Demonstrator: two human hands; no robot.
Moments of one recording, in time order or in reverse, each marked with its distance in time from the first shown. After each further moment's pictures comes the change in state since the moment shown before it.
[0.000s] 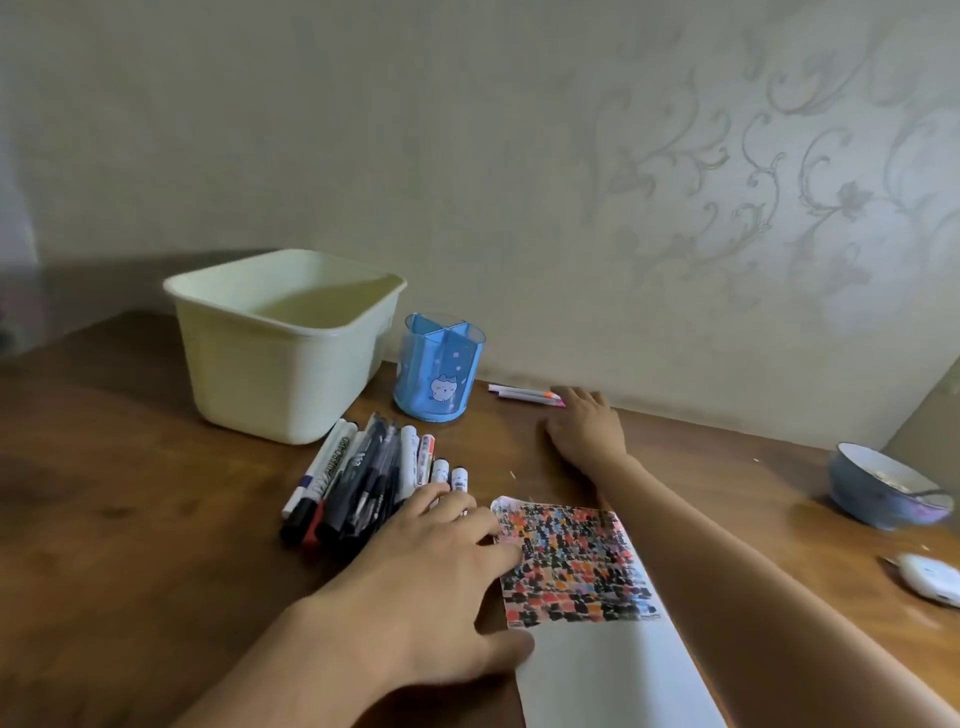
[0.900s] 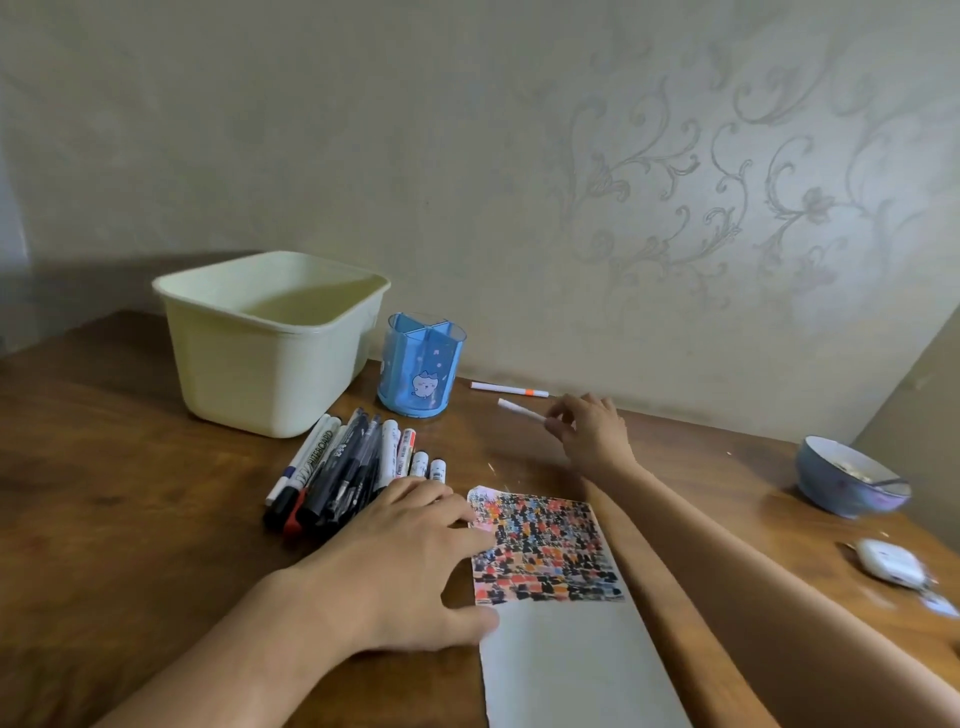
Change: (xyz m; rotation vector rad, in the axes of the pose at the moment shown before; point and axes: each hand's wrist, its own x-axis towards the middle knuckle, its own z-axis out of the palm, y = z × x) left_hand -0.003 -0.001 -0.002 -0.067 -0.056 -0.019; right_hand -0.039 0.016 -0.030 0.172 0.084 -0.018
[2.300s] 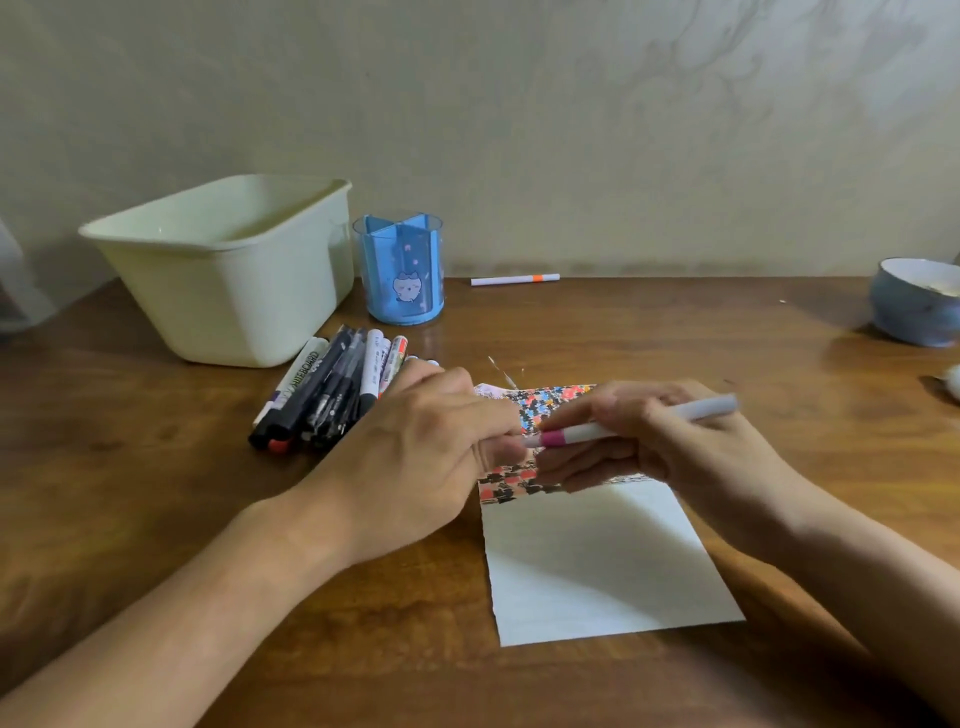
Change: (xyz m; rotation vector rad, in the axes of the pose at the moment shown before) left_hand 0.009 0.027 0.000 -0.108 0.350 0.156; right_hand -0.179 -0.024 -0.092 1.208 -0.503 -0.019
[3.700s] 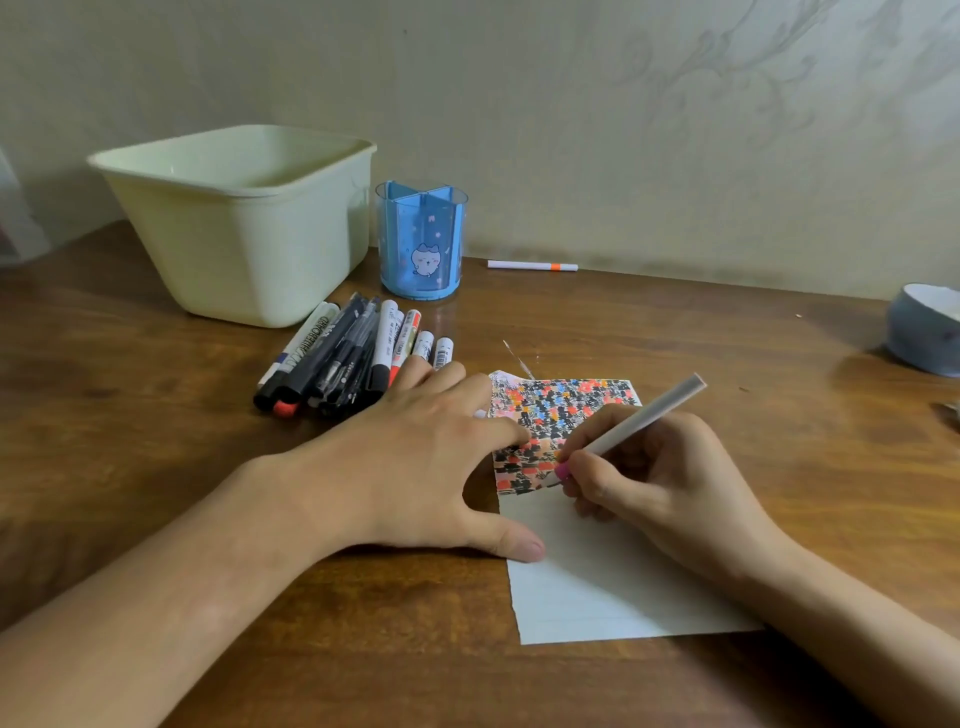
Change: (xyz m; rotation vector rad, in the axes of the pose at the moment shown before) left_hand -0.003 0.003 -0.005 0.235 -0.457 -0.141; right_hand -0.001 0.024 0.021 -0.447 0.156 -0.120
